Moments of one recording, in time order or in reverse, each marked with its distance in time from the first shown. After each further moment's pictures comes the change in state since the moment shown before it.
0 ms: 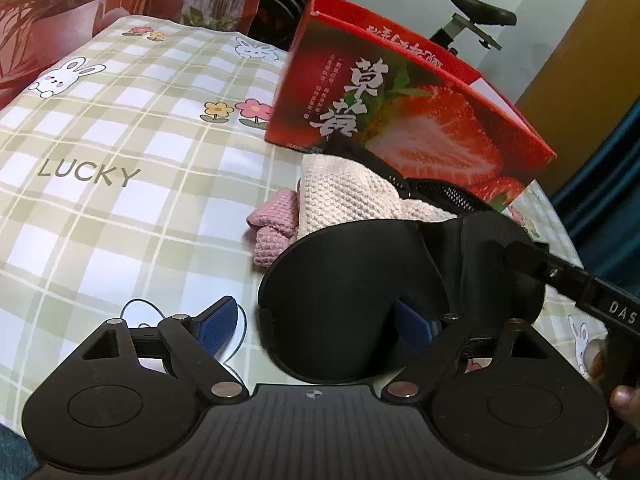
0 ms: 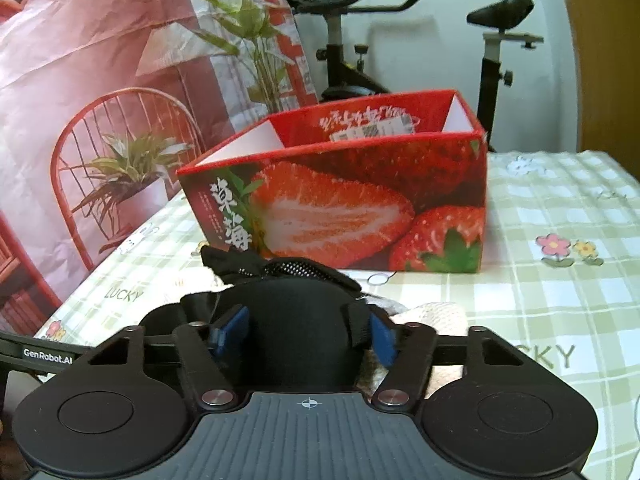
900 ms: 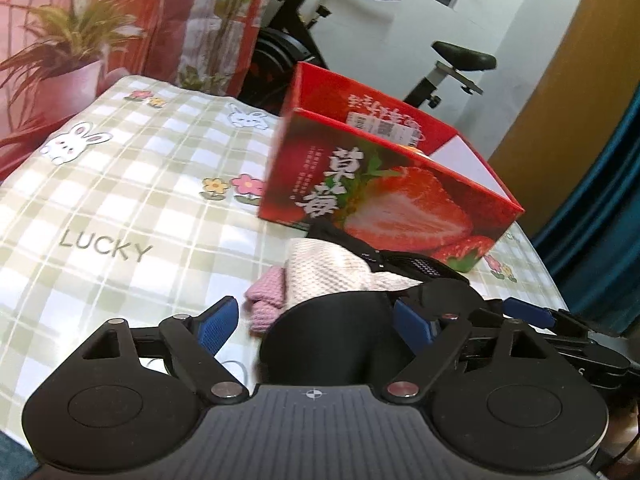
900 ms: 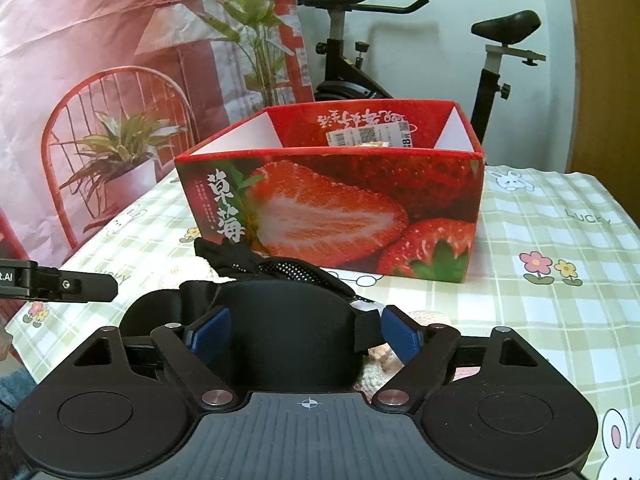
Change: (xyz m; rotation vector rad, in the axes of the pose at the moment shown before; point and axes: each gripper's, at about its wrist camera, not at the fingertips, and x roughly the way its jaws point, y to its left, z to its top) left arm -0.047 -0.005 0.021 0.014 -0.149 -0.008; right arm -0.004 0.011 0.009 -0.076 0.047 -0.058
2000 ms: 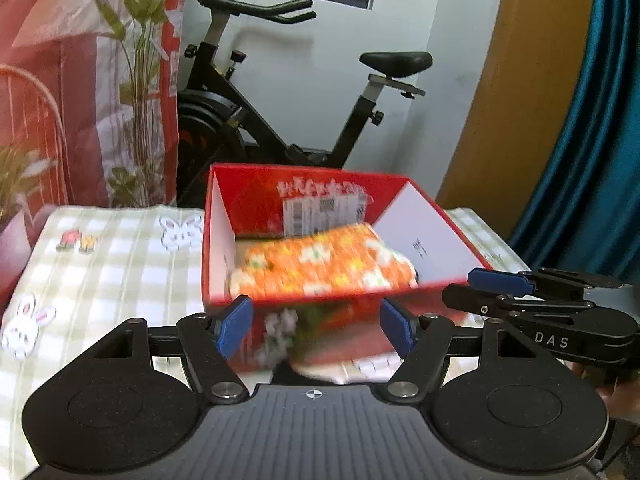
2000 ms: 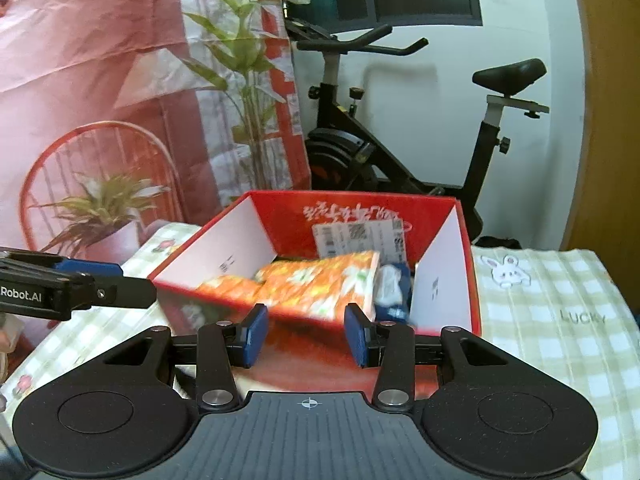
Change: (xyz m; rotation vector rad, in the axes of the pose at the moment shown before) left arm 0.019 -0.062 0.106 0.293 -0.045 -0.066; right arm 0.015 -0.009 0.105 -0.013 -0.087 -0.028
